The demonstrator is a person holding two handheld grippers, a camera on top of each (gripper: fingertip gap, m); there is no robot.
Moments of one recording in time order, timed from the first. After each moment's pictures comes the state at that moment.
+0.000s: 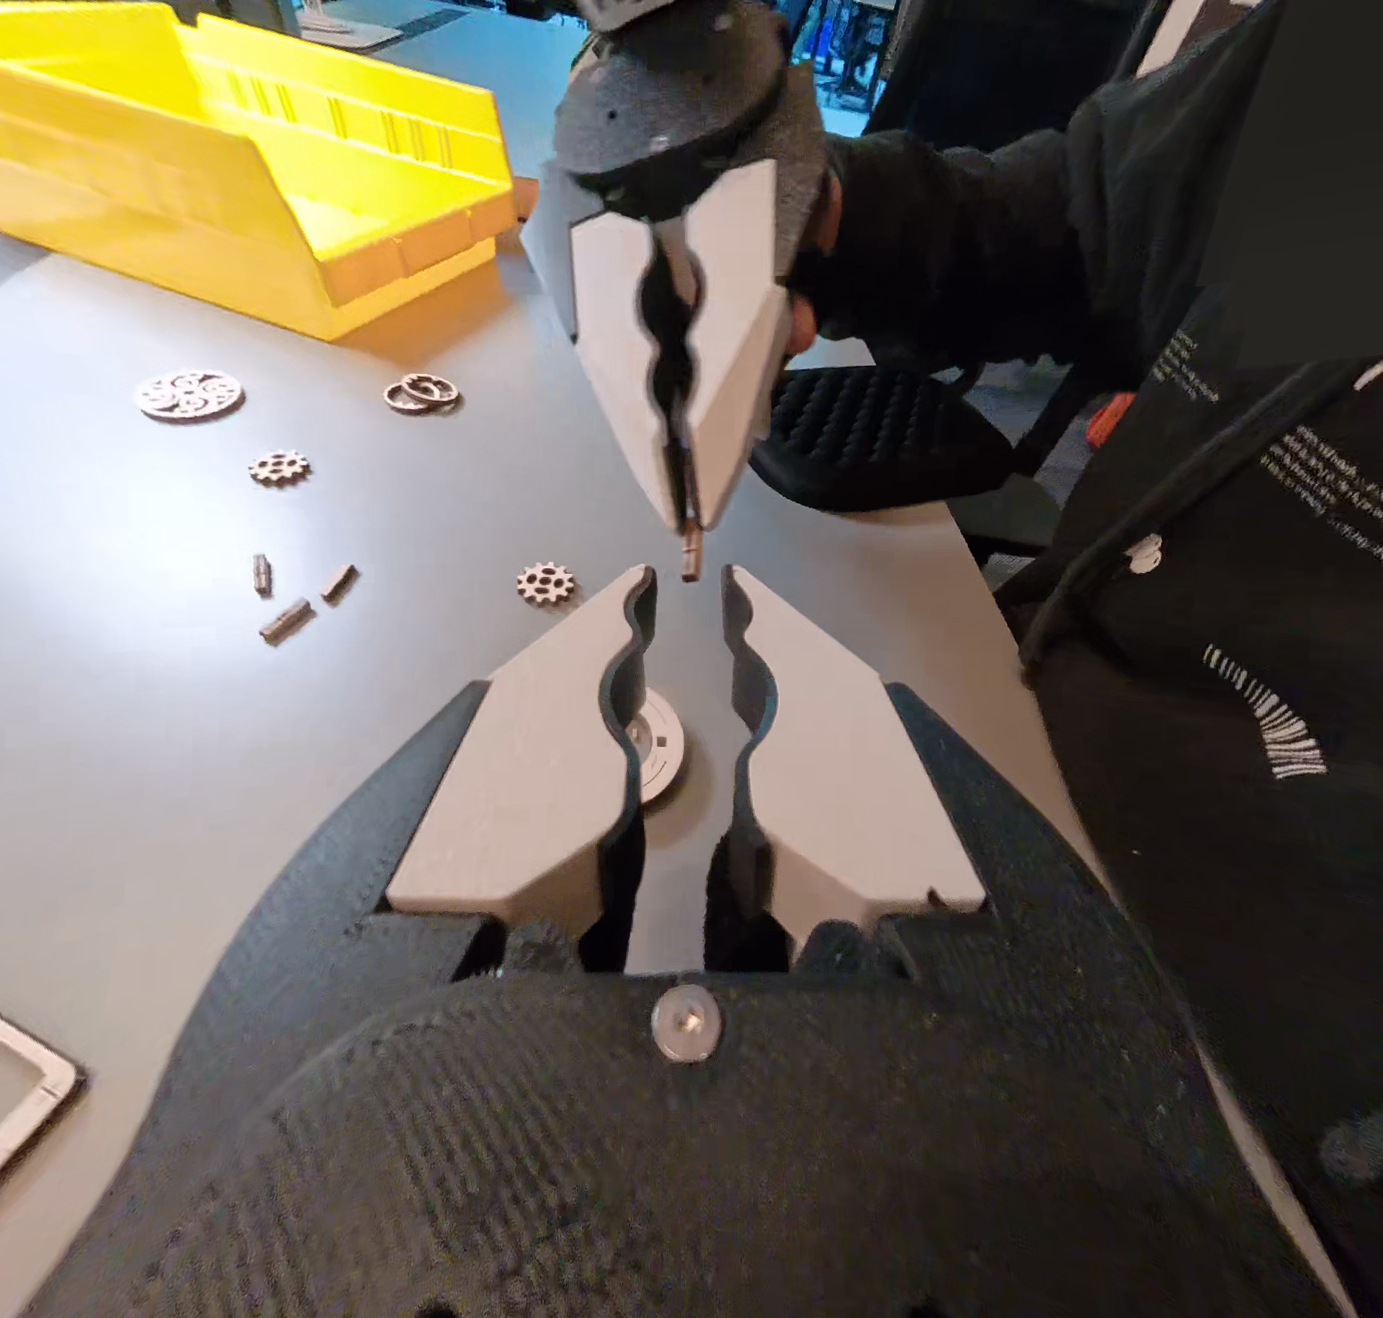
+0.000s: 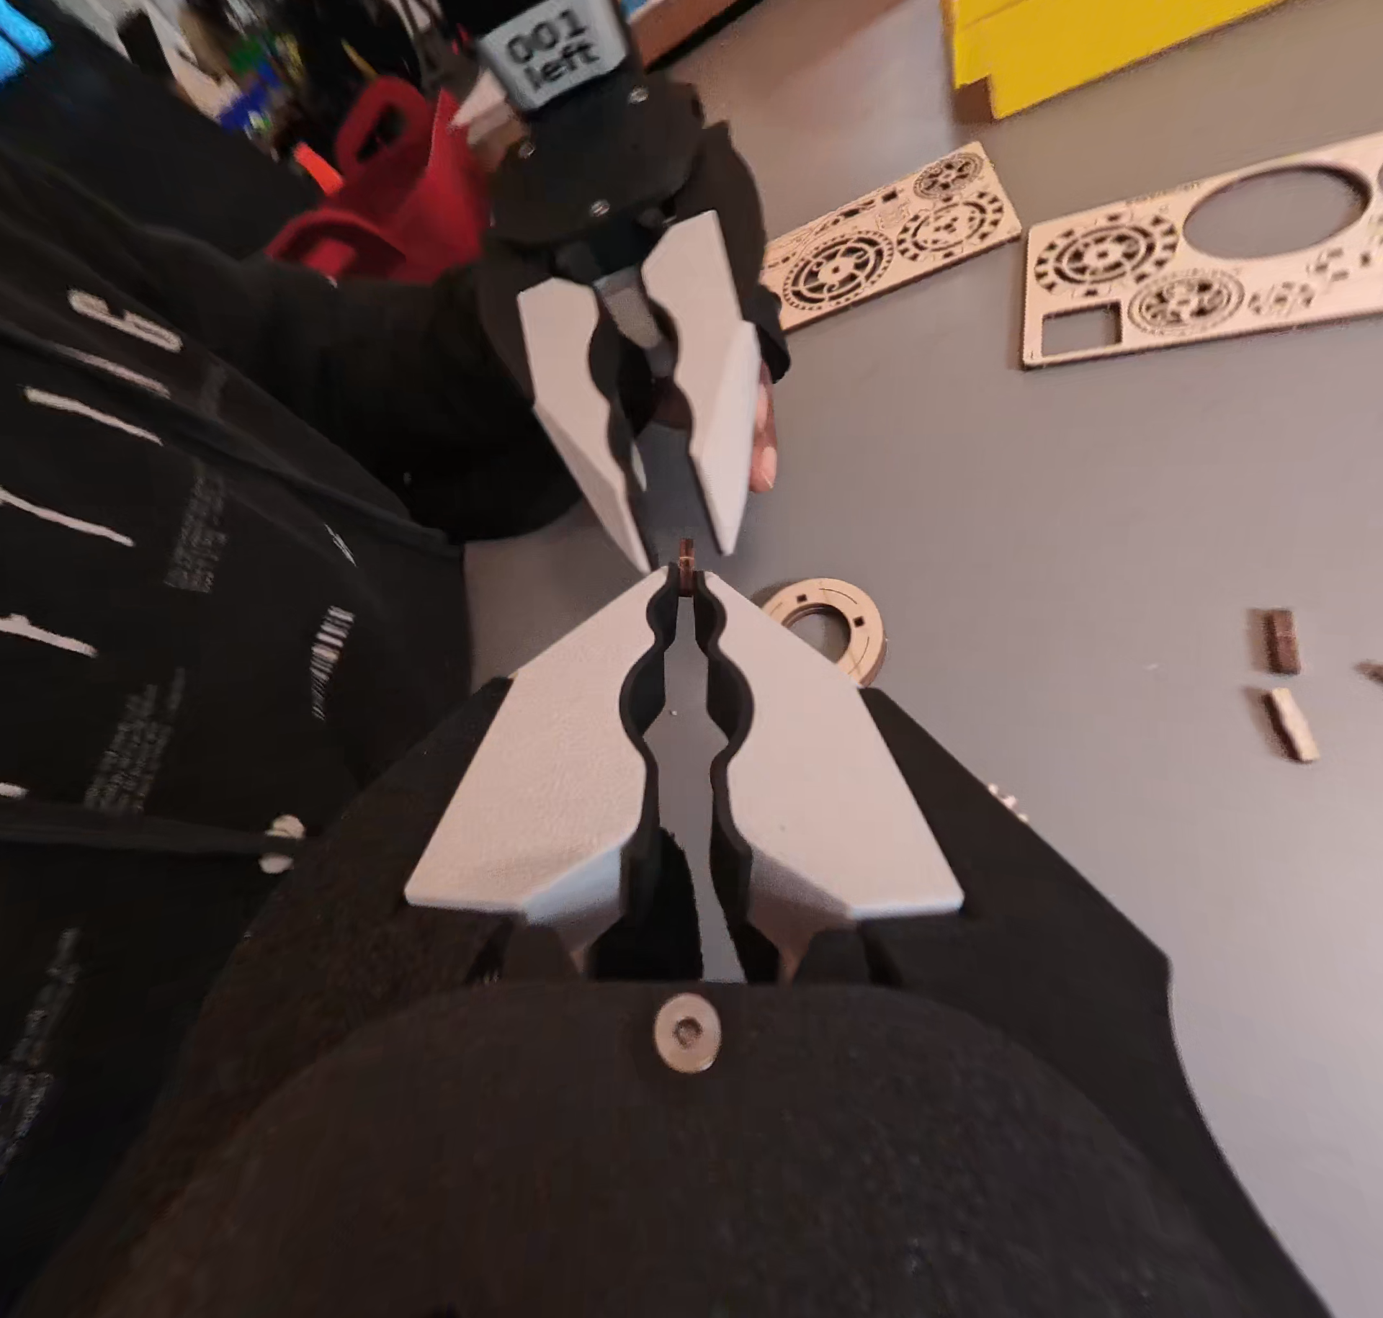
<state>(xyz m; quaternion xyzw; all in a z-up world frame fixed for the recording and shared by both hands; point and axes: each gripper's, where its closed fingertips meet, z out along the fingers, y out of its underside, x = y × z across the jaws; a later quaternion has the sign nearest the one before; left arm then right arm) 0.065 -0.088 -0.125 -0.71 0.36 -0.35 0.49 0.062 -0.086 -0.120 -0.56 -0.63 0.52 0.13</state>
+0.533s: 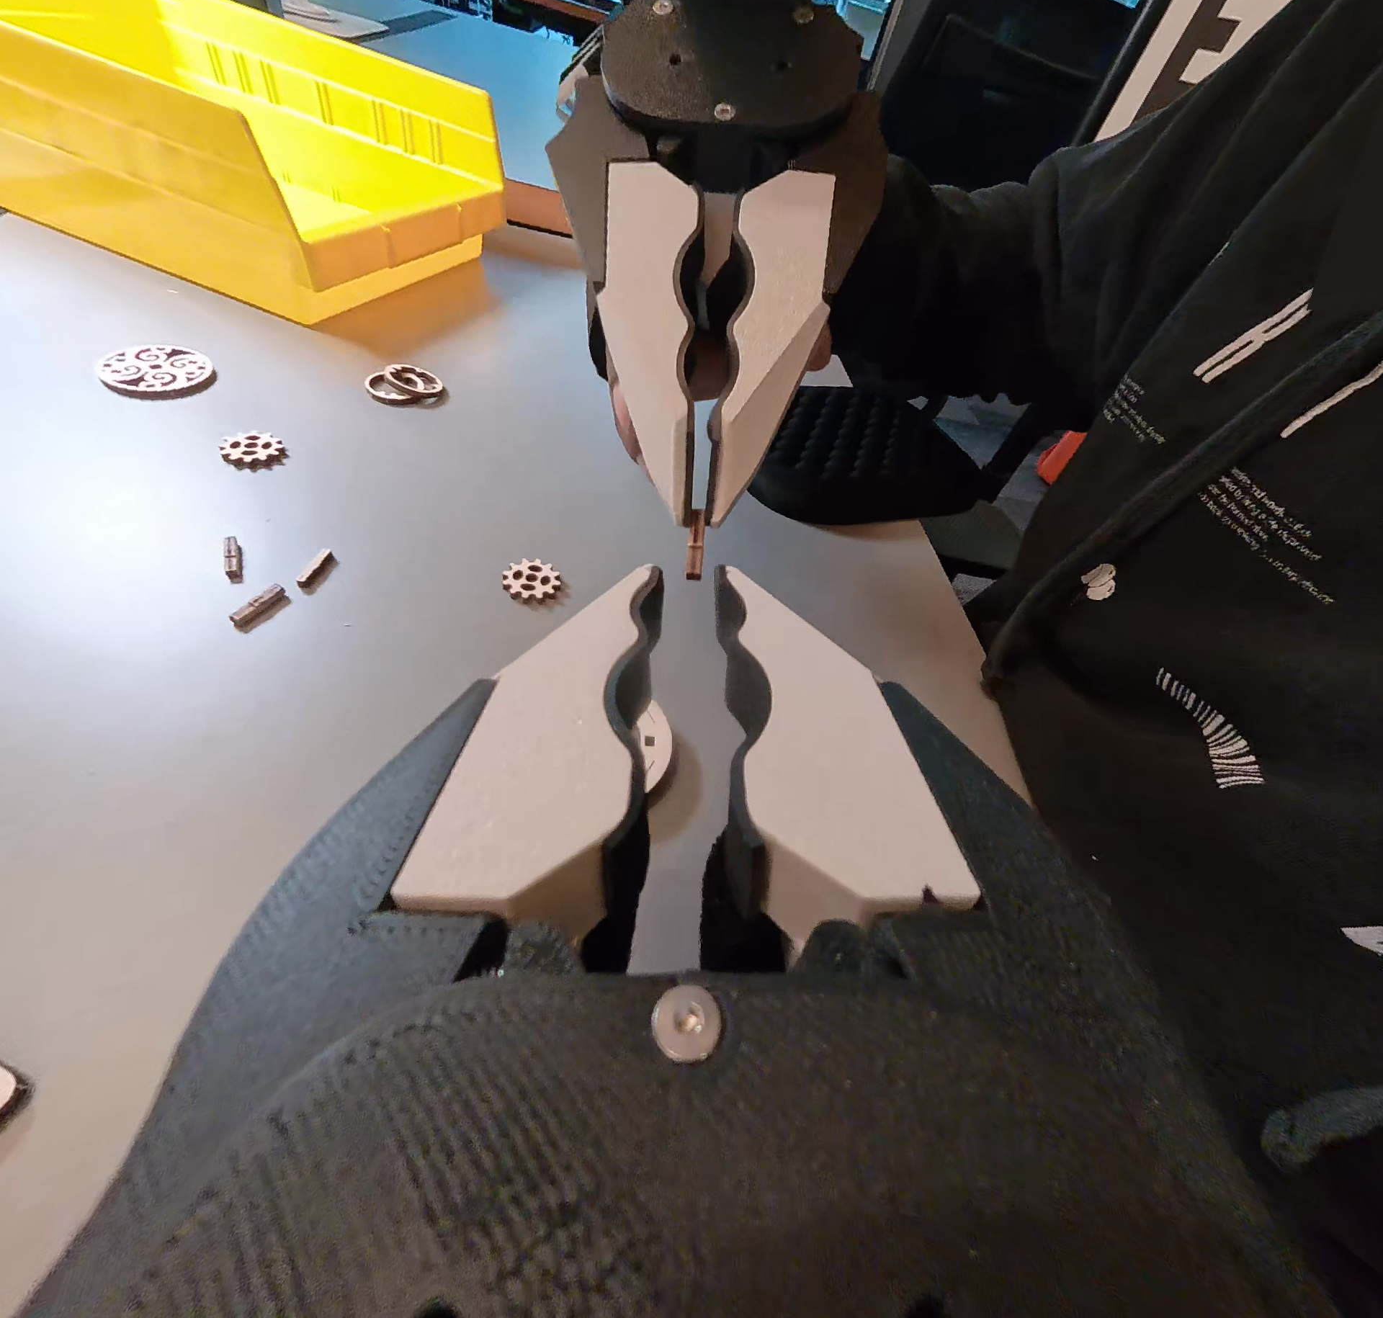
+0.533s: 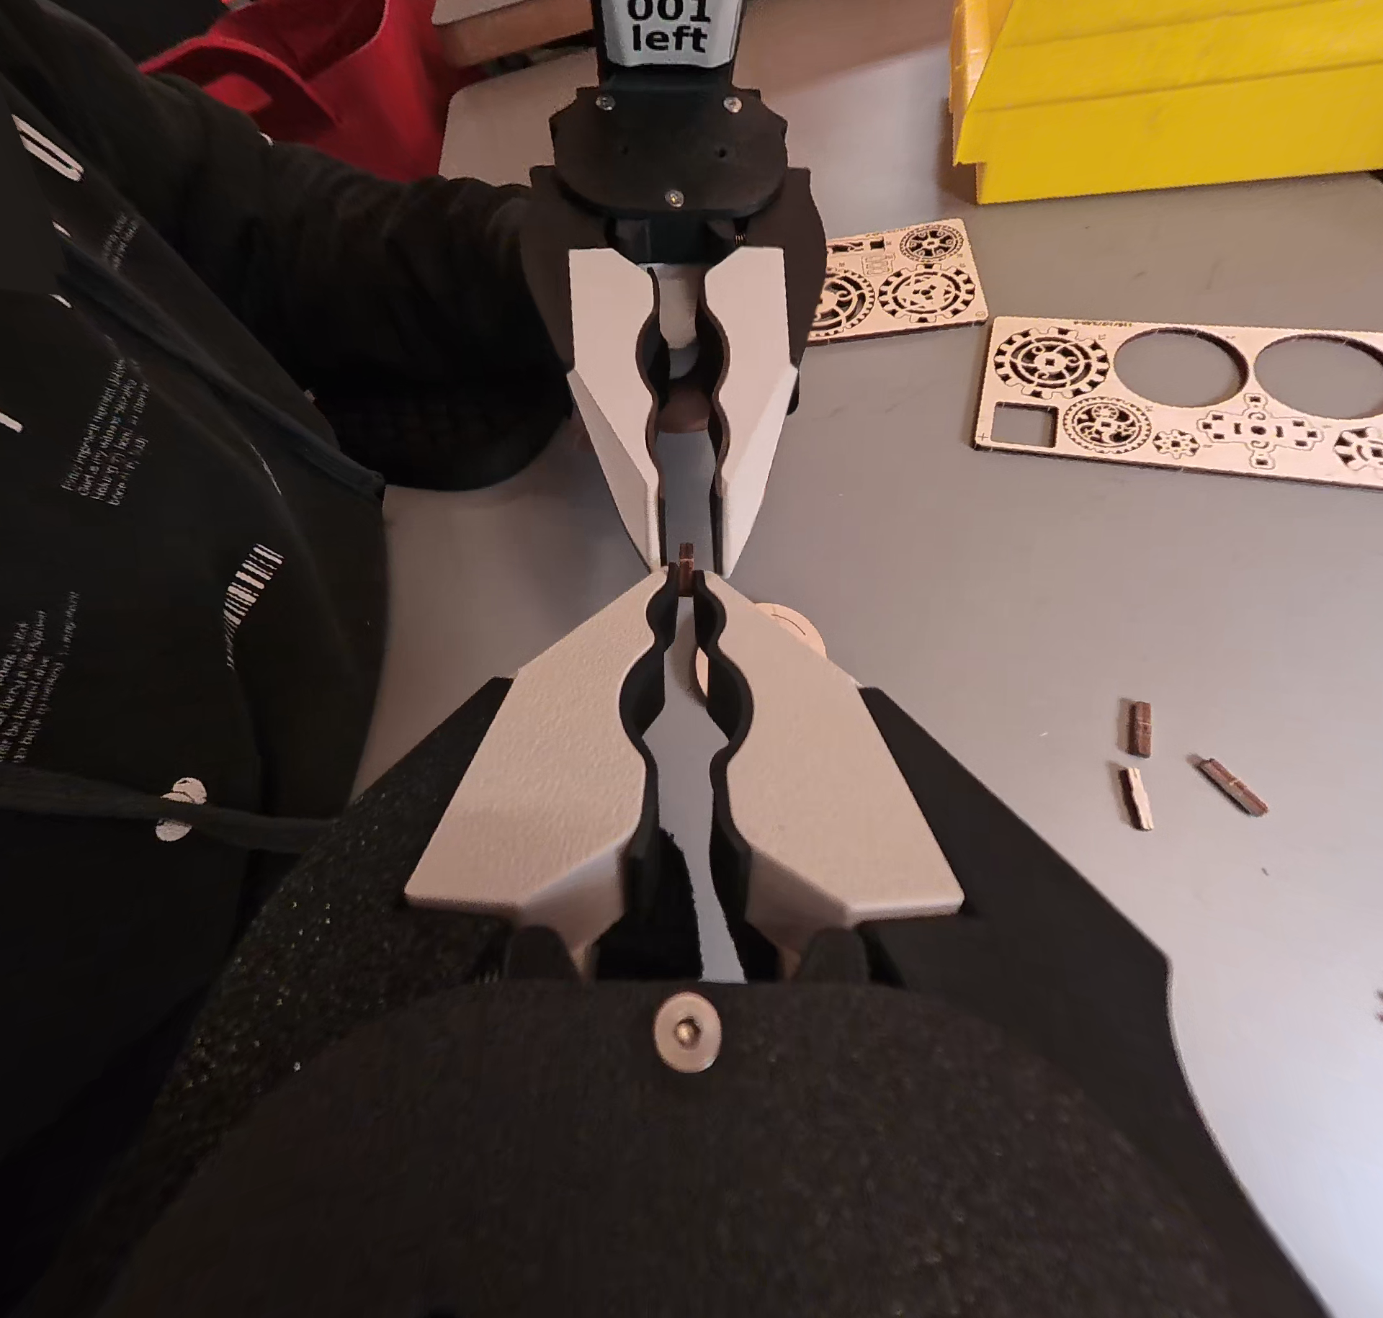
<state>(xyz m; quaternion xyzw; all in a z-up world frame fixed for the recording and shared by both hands) 0.063 -0.088 -0.126 -0.71 0.35 -0.39 0.47 0.057 -0.087 -0.116 -0.50 -0.70 0.47 0.21</state>
